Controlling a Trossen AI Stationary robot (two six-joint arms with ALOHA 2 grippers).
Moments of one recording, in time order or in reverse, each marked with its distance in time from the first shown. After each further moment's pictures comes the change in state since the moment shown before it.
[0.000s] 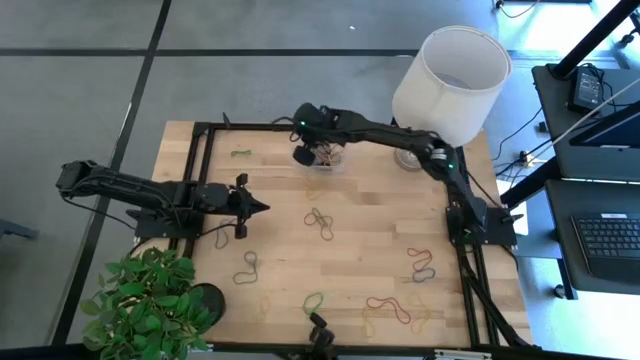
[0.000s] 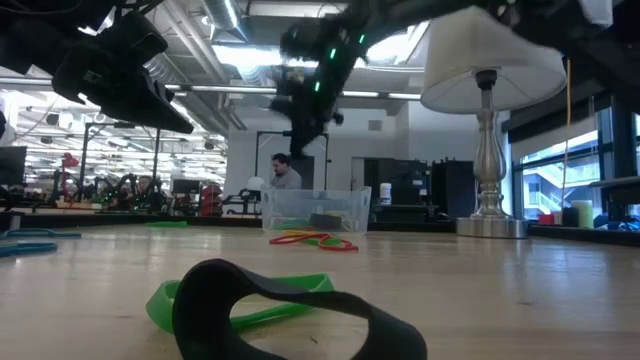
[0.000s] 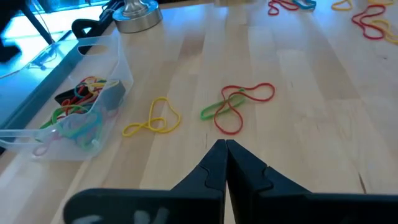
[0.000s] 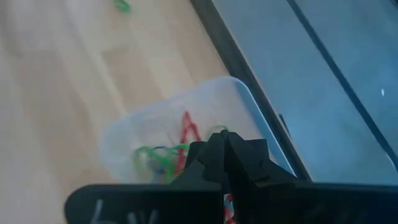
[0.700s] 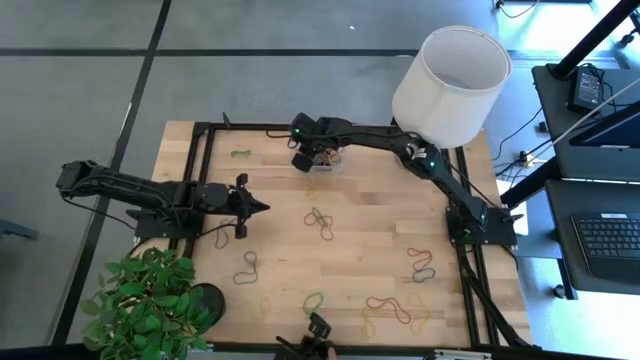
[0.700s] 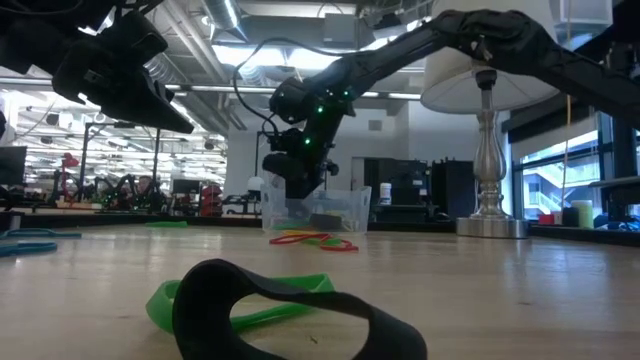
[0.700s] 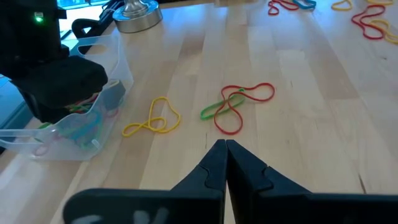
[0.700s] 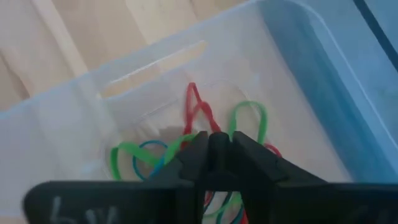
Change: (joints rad) left arm 0.000 0.000 0.000 0.001 0.000 -0.002; right arm -0.042 0.188 0.026 0.038 -0.084 0.057
